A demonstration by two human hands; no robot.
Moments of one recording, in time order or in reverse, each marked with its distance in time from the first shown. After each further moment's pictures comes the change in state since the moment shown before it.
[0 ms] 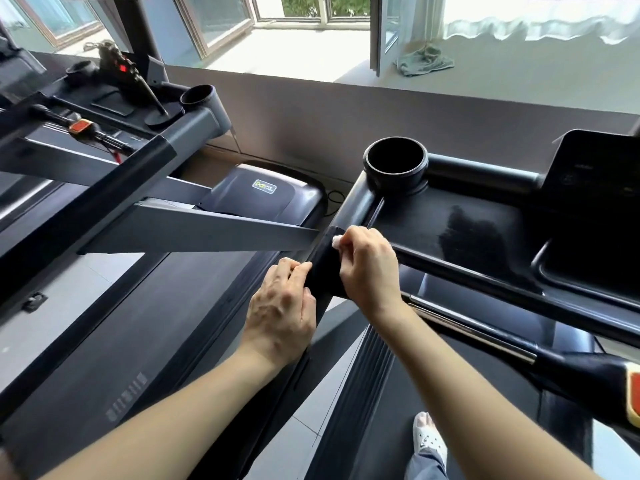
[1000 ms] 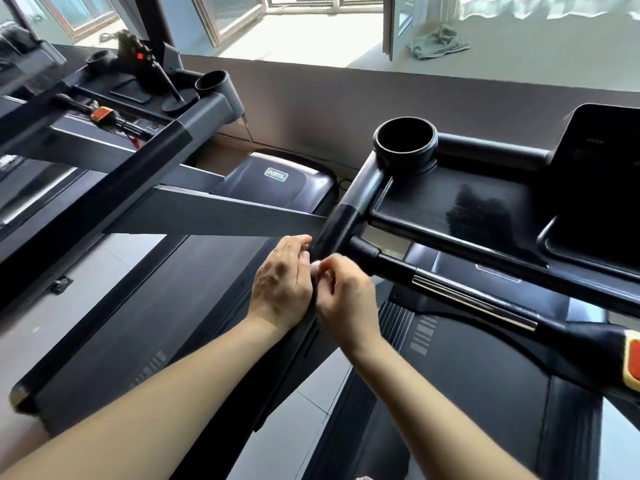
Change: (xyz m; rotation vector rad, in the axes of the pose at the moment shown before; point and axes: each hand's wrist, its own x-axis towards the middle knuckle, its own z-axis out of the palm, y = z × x) left_hand -0.007 -0.007 -0.005 -0.177 0.072 -0.101; right_hand -0.087 -0.046 0.003 0.269 -0.105 0.085
